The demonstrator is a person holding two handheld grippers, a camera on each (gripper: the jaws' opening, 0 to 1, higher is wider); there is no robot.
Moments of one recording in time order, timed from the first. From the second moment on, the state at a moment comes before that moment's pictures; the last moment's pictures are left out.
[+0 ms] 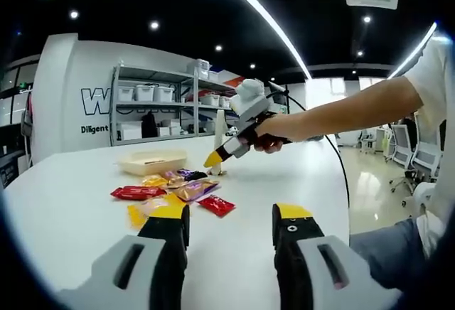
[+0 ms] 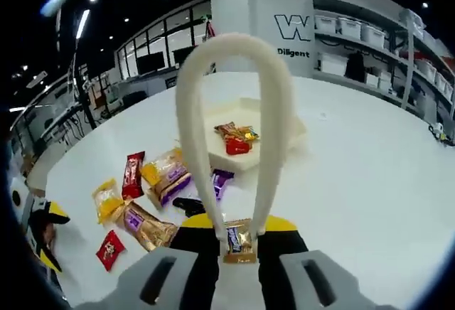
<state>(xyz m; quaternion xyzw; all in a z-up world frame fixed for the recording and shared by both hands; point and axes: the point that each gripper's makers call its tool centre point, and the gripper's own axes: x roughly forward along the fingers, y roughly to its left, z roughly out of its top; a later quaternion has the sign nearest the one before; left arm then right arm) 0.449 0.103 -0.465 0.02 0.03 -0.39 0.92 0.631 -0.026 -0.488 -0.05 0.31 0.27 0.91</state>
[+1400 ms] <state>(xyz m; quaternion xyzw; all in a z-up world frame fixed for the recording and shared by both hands) 0.450 0.103 -0.461 0.01 0.02 -0.40 0.92 0.715 0.054 -0.444 -0.01 0.22 0.32 0.92</state>
